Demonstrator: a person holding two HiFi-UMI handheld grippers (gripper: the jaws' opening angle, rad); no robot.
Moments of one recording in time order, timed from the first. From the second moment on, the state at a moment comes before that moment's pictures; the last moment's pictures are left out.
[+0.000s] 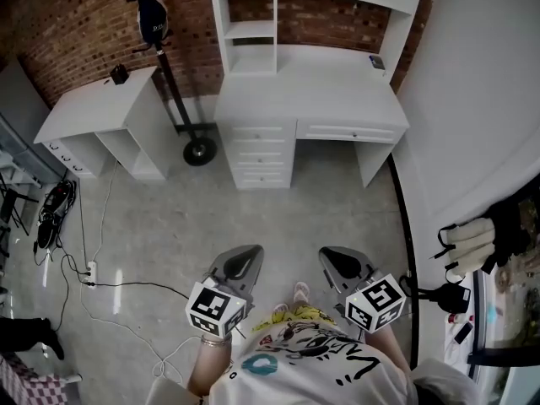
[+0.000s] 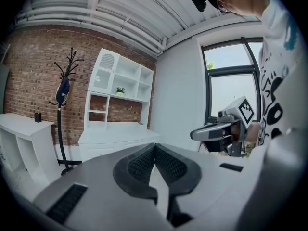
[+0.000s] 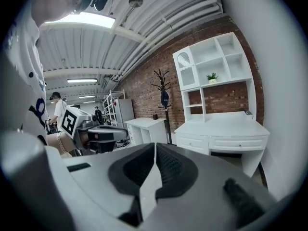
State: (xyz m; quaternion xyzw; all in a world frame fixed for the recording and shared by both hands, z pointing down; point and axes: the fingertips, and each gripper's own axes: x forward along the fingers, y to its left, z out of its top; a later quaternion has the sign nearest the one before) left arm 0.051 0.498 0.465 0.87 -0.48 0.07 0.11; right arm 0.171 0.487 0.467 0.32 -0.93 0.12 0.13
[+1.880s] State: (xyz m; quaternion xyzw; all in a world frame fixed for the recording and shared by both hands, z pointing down) left arm 0.028 0.178 0.478 0.83 -0.53 0.09 0.11; right arm 0.145 0.164 0.480 0.23 -0.95 0.14 0.14
